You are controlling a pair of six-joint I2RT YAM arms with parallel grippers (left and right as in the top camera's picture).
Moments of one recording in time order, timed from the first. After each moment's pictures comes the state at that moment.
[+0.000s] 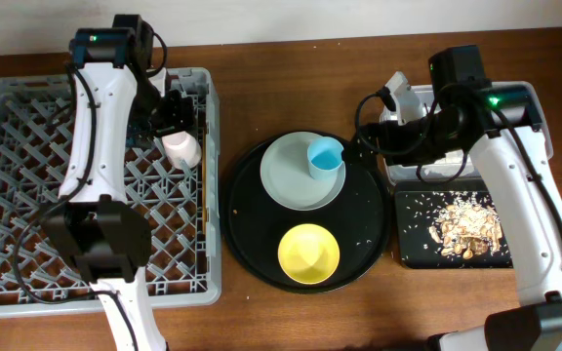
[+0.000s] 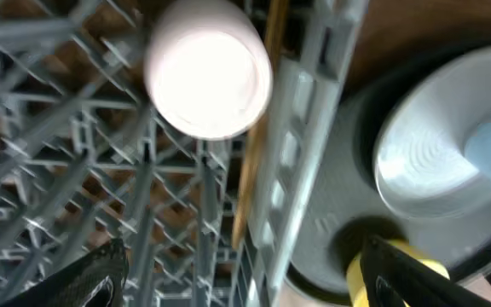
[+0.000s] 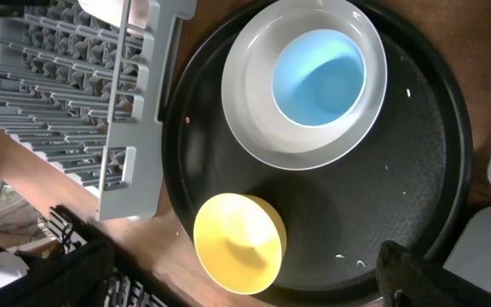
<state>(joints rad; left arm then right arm) -0.05 2.20 2.30 -1.66 0.14 -0.20 0.08 1.61 1.62 -1.26 -0.57 -0.02</state>
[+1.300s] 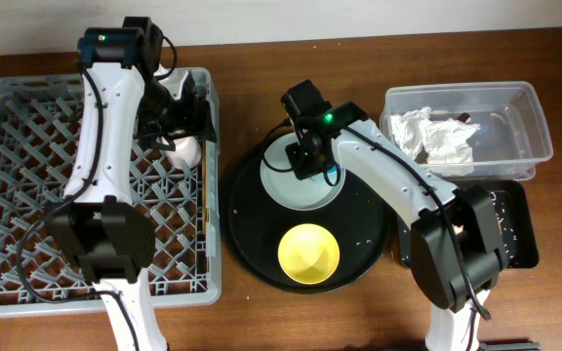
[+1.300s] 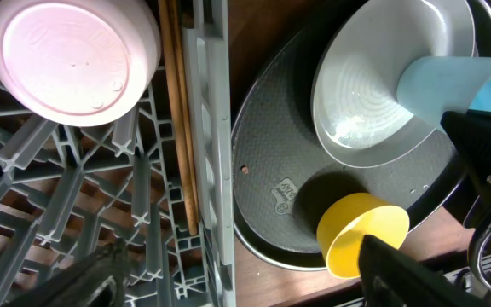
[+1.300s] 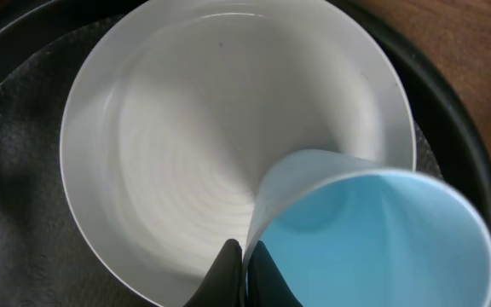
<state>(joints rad) -0.08 2.20 2.30 -1.69 0.30 -0.07 0.49 2.01 1.62 -0.92 0.03 0.16</state>
